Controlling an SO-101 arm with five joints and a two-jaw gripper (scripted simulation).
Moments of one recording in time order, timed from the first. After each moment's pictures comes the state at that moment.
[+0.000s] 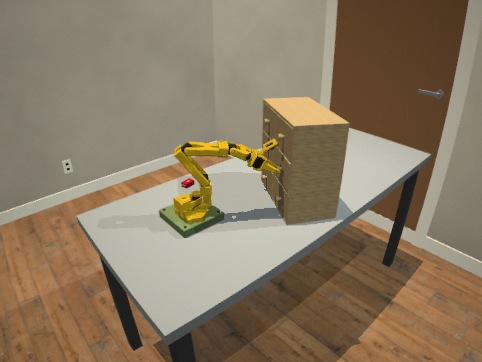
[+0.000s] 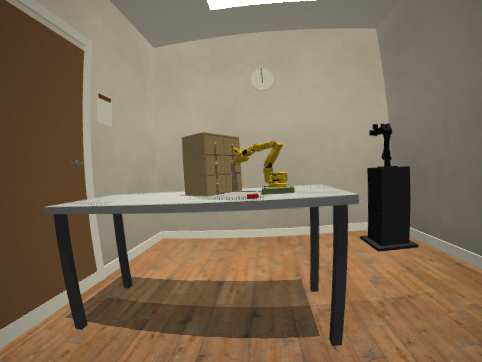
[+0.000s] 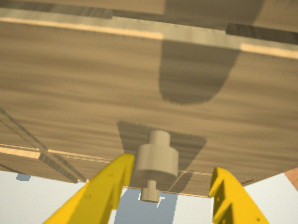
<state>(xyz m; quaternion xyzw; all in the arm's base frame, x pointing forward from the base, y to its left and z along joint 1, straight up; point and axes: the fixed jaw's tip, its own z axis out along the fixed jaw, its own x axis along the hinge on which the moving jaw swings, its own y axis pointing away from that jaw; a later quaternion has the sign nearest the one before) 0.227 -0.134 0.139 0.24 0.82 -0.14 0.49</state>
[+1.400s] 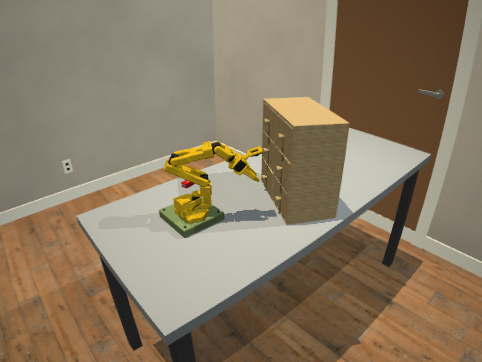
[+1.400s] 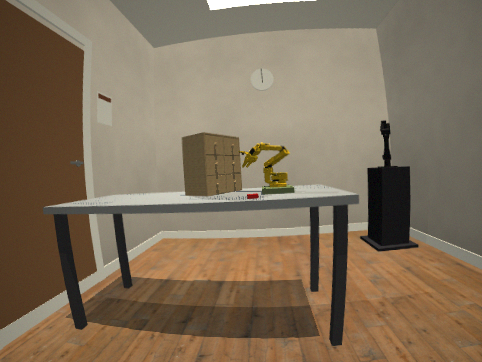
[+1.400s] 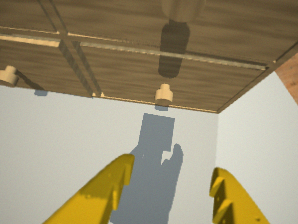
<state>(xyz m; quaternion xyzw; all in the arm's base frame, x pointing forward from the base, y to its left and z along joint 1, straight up) 0.169 -0.099 0.116 0.25 0.88 -0.12 0.39</state>
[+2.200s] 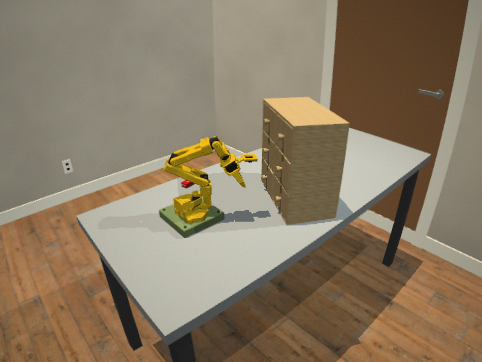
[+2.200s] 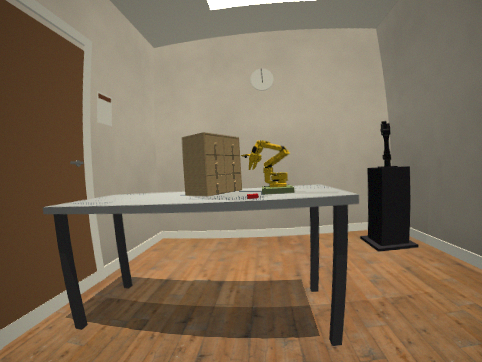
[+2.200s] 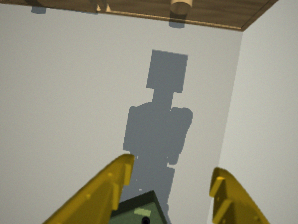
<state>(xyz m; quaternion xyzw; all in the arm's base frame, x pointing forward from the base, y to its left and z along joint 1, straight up) 0.130 -0.076 0.100 0.26 0.93 -0.08 0.25</state>
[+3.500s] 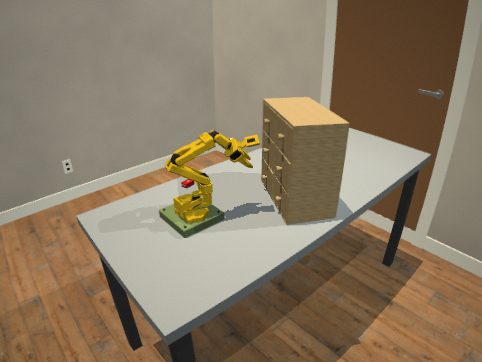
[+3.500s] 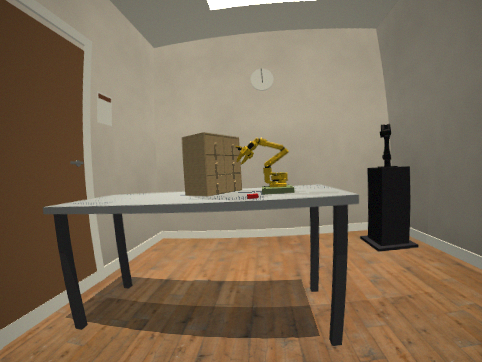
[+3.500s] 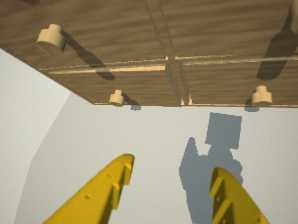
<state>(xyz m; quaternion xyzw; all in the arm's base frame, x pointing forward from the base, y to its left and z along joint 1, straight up) 0.194 -0.043 0.146 0.31 0.86 0.04 0.41</state>
